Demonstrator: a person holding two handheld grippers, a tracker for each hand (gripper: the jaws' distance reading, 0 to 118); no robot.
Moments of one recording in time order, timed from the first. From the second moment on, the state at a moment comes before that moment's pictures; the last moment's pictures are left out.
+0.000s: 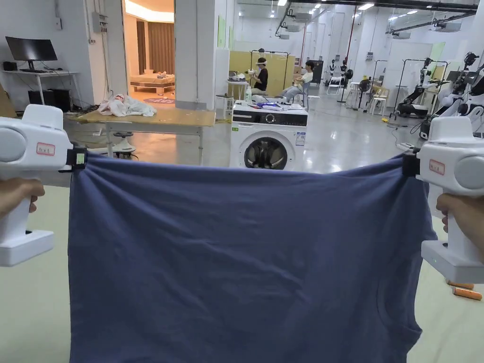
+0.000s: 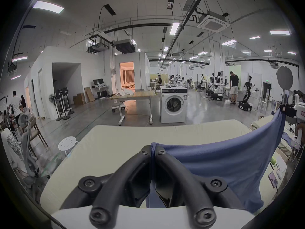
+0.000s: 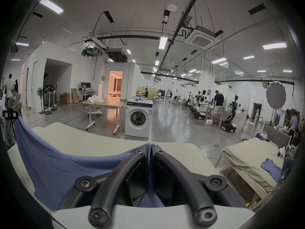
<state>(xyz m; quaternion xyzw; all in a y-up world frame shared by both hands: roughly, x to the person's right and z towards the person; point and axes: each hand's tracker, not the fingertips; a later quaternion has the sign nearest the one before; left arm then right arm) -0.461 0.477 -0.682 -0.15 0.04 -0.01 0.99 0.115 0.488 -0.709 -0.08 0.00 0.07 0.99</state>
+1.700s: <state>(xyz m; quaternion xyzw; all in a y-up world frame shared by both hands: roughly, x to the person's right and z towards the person) -0.461 0.381 -0.688 -0.17 0.05 0.04 0.98 0.122 0.399 -0.707 -0.13 -0.04 0.10 0.99</state>
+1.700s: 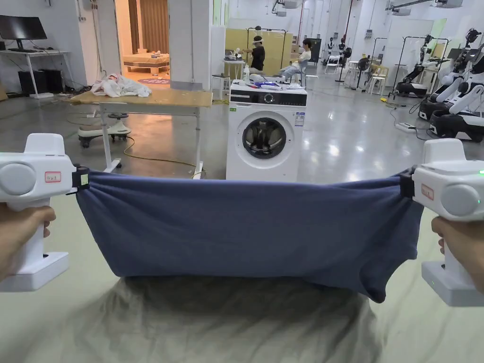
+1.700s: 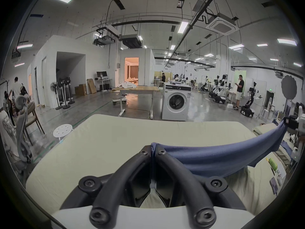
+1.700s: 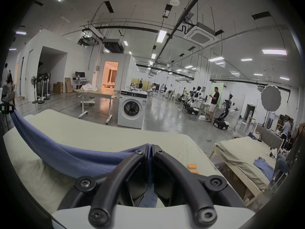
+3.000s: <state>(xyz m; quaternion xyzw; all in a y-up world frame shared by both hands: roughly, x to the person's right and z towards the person) -0.446 0.162 -0.422 -0.35 0.04 0.02 0.93 0.137 0.161 -0.428 -0.38 -0.02 0.12 0.92</state>
